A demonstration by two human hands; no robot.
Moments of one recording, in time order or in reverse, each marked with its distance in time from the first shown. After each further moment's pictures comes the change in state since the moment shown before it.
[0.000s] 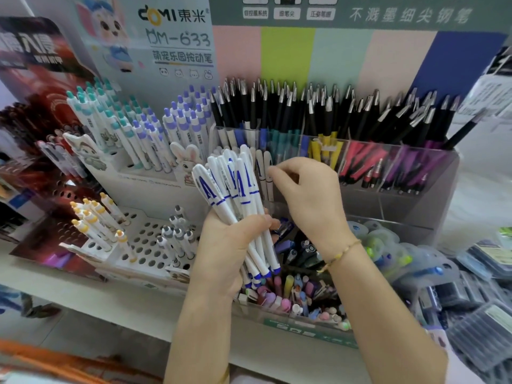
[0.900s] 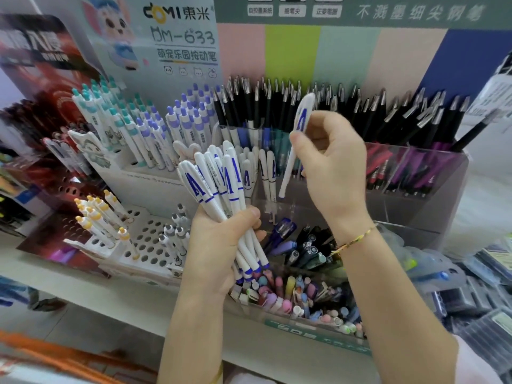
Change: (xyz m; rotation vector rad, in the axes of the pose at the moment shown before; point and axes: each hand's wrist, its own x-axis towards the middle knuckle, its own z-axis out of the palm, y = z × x) left_hand 0.005 -0.001 -0.009 0.001 0.077 0.057; right_hand 0.020 -0.006 -0.017 0.338 0.221 -0.096
